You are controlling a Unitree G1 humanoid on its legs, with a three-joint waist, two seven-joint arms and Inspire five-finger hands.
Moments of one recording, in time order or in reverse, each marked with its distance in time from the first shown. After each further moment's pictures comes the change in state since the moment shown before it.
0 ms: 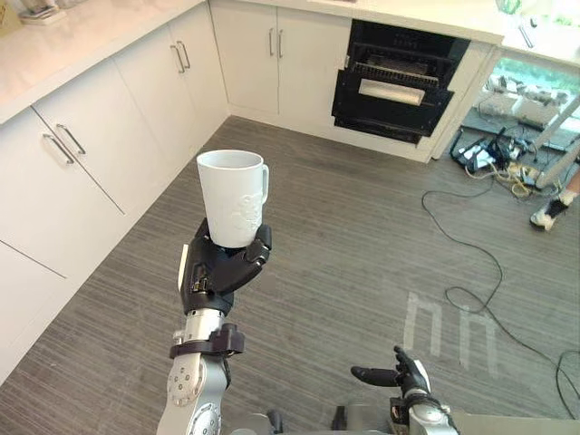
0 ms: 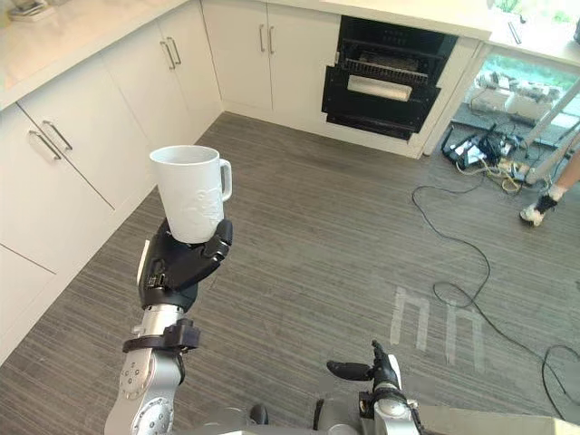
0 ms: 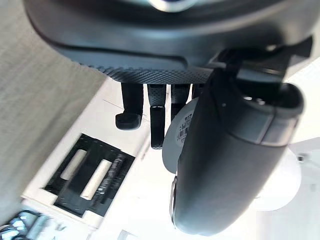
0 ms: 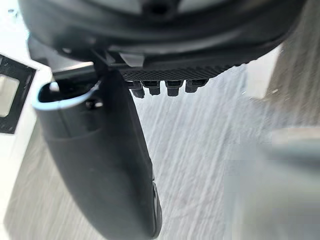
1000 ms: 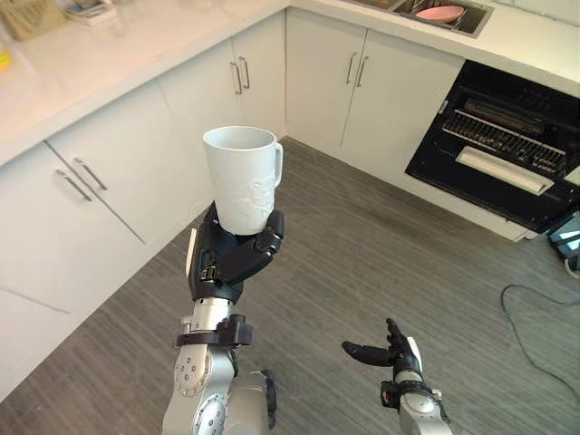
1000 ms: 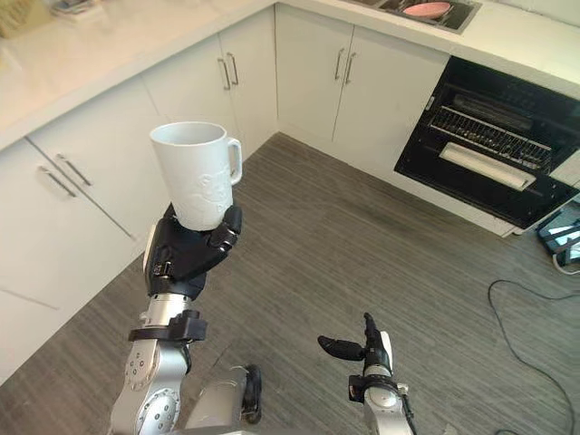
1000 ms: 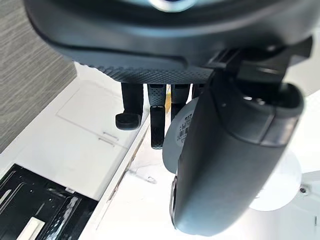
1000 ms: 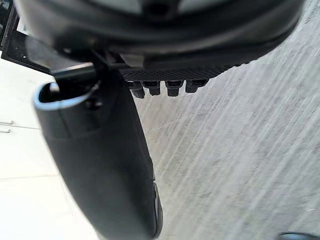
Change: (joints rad) left arm -0.049 0.050 -0.045 0.010 0.001 0.035 -0.014; right arm 0.043 0.062 0.039 -0.209 0.011 -0.028 -0.023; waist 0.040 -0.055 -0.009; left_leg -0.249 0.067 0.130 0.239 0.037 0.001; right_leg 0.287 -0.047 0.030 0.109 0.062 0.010
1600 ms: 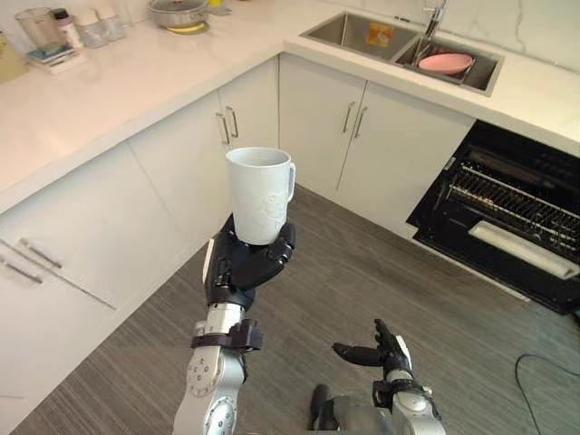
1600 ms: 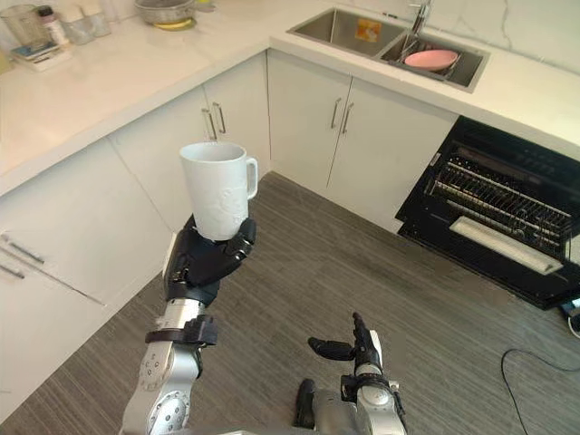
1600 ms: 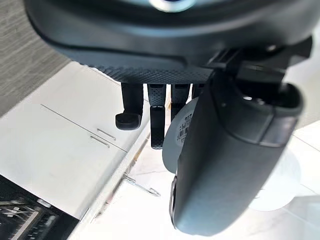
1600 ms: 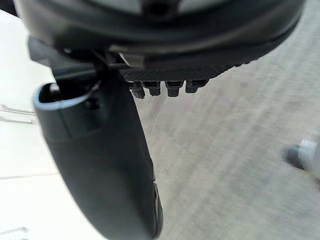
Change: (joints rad) left arm 0.007 -0.107 -0.016 0.076 -0.001 0.019 -0.007; right arm 0.023 -0.025 0.039 -0.045 -0.004 0.019 0.009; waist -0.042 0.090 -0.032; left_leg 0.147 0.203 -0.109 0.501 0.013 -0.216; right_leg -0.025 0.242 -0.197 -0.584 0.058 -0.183
